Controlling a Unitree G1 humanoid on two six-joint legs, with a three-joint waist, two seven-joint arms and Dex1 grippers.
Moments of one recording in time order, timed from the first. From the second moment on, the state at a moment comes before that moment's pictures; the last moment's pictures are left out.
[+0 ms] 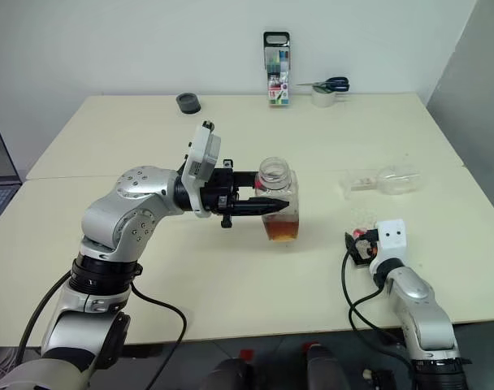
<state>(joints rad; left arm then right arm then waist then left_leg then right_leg) -0.75 0.48 -0.12 -0.11 -0.55 0.55 -1.13 -0.06 -0.37 -0.07 -0.20 0.27 0.46 0.18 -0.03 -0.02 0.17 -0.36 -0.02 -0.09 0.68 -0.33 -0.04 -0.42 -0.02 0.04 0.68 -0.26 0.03</state>
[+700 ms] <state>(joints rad) -0.93 0.54 0.03 0.43 -0.29 0.34 -0.76 -0.54 -0.67 -0.07 -0.58 0.82 0.86 0.67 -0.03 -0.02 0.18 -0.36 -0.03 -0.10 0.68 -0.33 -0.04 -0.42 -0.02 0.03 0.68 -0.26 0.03</state>
